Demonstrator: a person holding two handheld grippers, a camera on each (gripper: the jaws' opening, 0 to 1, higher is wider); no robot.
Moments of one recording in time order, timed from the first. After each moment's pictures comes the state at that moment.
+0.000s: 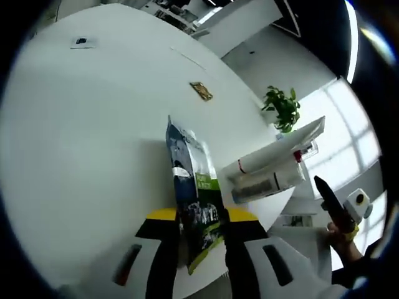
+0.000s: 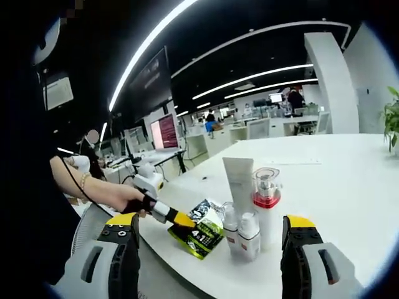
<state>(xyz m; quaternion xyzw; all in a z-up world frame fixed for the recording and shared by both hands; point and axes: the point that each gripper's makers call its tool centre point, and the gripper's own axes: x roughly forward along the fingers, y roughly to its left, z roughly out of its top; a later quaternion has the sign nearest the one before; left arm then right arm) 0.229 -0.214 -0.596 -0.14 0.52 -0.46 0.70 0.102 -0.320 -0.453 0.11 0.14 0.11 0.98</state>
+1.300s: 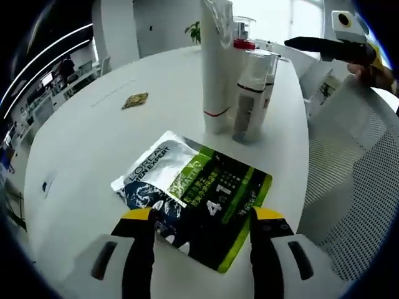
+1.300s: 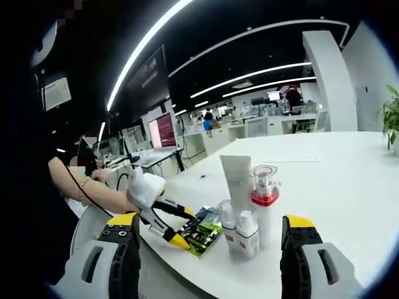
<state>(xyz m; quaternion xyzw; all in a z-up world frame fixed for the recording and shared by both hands) 0.227 -0.221 -0.620 0.27 0.30 -0.60 0.68 0.102 -0.321 -0.455 0.12 0.14 0.10 0.98</state>
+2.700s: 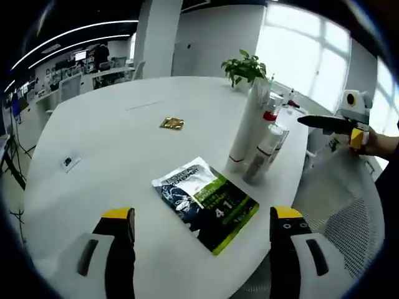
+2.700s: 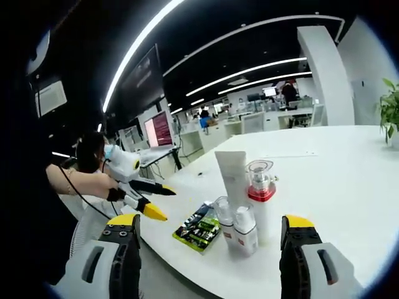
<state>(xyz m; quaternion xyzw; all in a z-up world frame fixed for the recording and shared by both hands) 0.246 -0.182 -0.539 0.11 0.31 -0.57 0.76 0.102 -0.325 -0.460 0.13 0.15 0.09 0.98</state>
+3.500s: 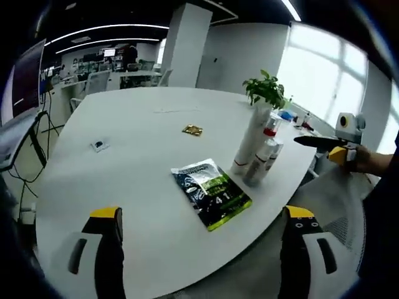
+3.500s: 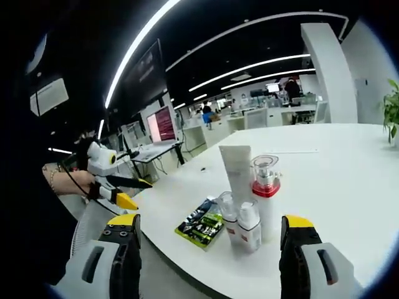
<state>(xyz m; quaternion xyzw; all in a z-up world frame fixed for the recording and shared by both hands) 0.221 -0.133 -0.509 0.06 0.31 -0.51 0.80 0.101 -0.317 -0.464 0.13 0.17 0.10 0.97</state>
